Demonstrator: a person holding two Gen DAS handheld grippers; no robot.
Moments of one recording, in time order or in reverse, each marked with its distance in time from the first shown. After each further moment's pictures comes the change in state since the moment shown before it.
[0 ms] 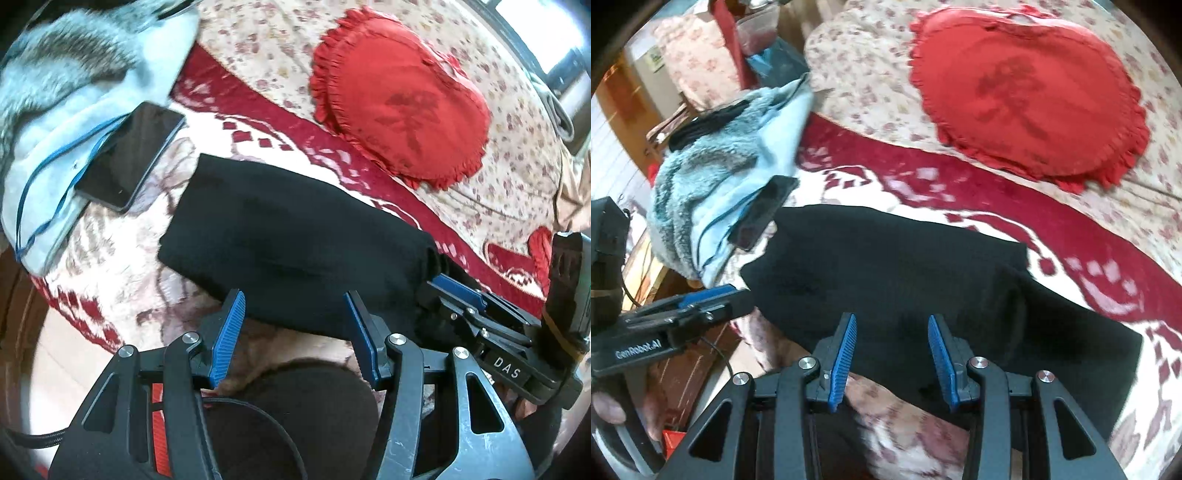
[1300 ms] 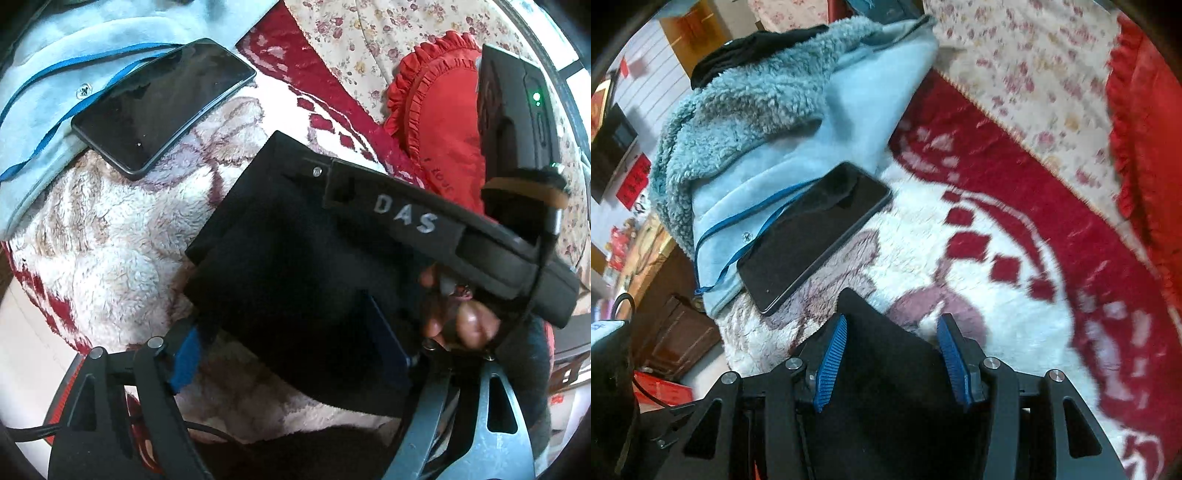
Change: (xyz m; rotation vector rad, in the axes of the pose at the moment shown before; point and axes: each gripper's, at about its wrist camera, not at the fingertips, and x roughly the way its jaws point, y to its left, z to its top) left arm 0.060 0.060 0.019 -0.256 0.013 0.003; right arm 0.184 0.096 0.113 -0.303 0.118 0.231
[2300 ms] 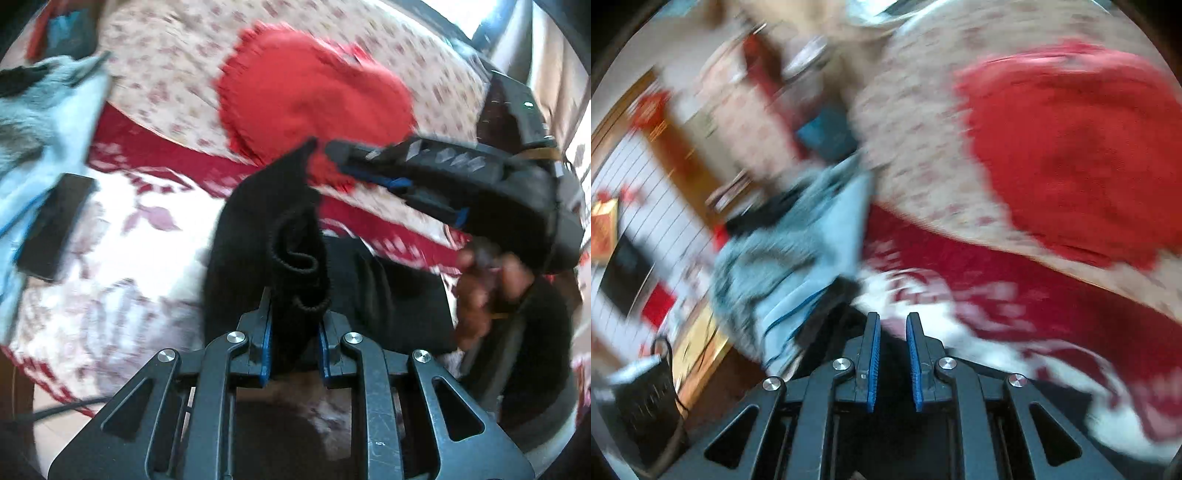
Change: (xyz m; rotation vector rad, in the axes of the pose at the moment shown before) left arm -0.043 -0.132 -0.064 0.524 -0.100 -0.134; right arm -0.210 -0.069 -0.107 0.409 -0.447 -0.011
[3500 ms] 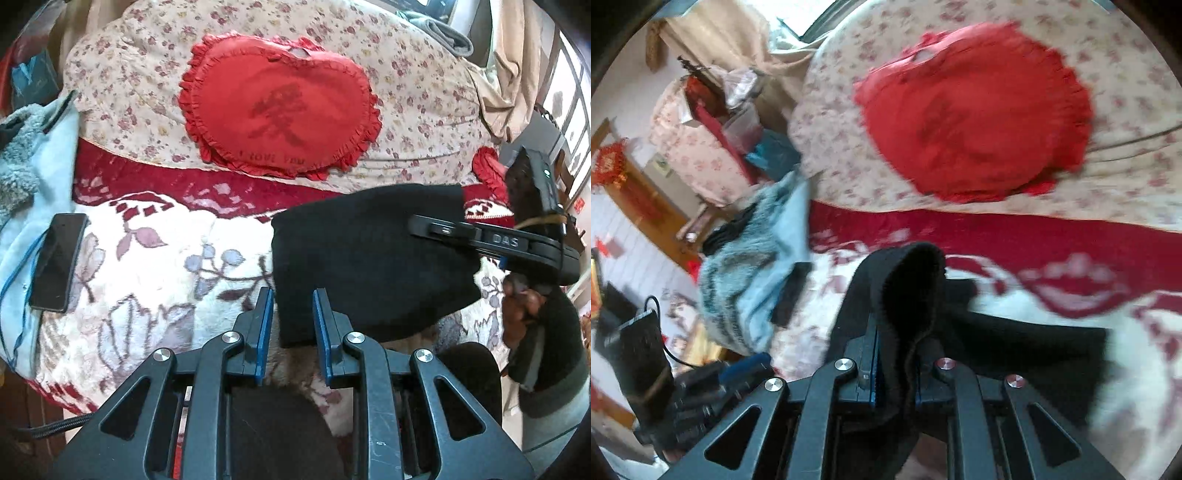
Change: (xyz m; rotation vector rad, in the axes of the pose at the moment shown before) left arm -0.025 -0.022 0.004 0.165 0.023 0.003; right arm -0.105 -0.059 -0.058 0.122 0.036 -0.131
